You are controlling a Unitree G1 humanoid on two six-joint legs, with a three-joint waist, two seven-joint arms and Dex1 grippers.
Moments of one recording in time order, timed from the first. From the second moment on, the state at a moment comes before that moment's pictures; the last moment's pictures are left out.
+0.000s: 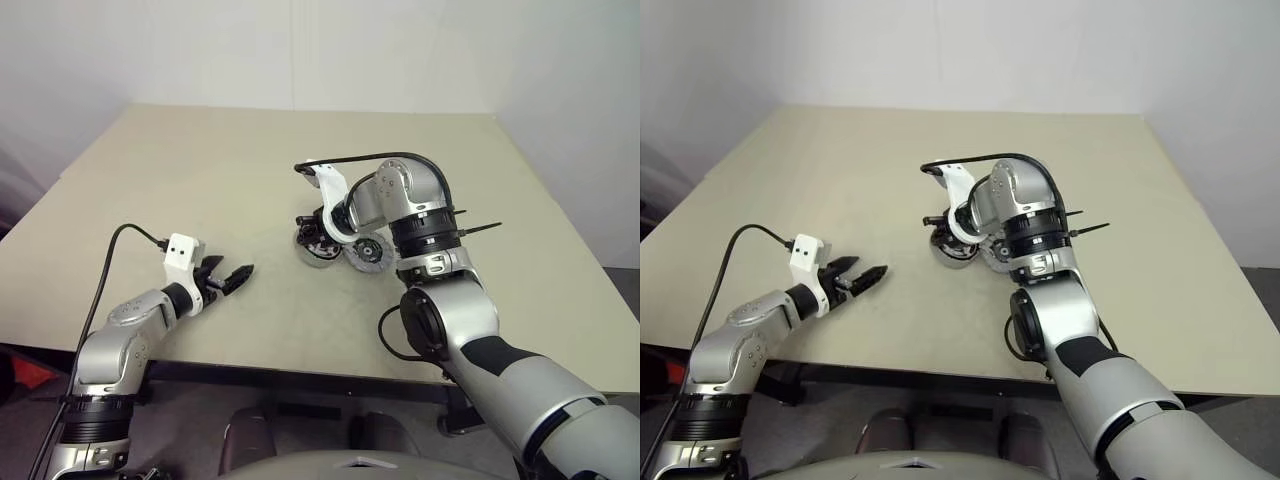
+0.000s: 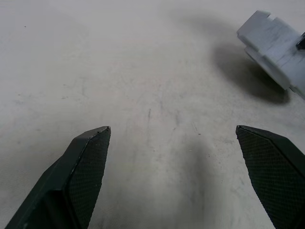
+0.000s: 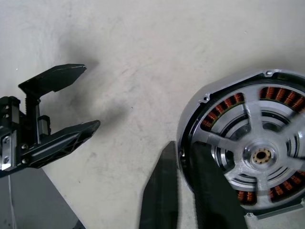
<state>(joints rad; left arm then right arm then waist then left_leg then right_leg) -0.10 0.42 0.15 -0.13 -0.45 0.64 -0.55 -1.14 0.01 -0.07 0.46 0.33 1.61 0.21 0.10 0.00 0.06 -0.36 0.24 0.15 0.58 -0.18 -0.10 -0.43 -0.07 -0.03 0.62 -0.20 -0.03</state>
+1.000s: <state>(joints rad) -0.26 0.48 0.12 0.00 -0.43 0.62 -0.66 -0.93 -0.59 0.34 0.48 0.12 0.49 0.81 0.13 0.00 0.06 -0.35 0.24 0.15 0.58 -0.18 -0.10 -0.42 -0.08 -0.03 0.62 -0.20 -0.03</state>
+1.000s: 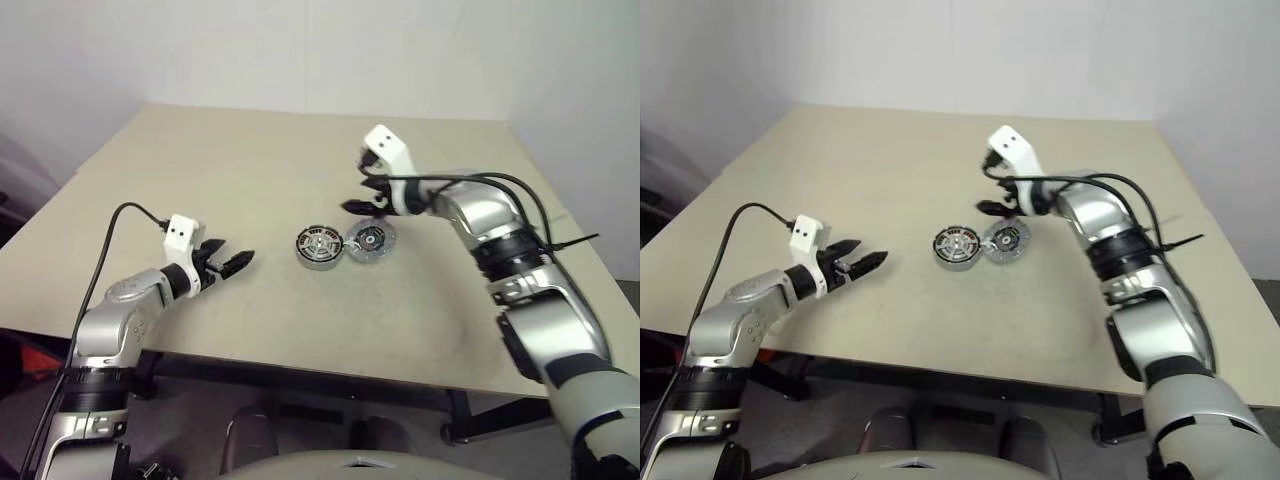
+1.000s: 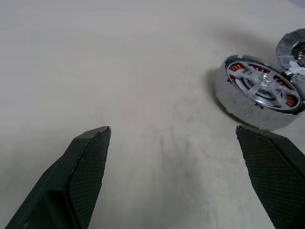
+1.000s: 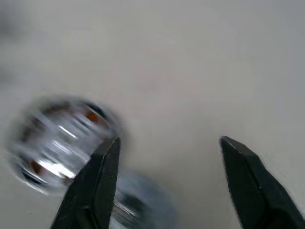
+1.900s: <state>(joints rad) -0.31 0.48 0.08 0.07 -0.40 0.60 -0.69 -0.73 -0.60 0.28 0.41 0.03 0.46 1.07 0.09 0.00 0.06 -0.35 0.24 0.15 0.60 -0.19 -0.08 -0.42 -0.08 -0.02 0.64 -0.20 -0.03</state>
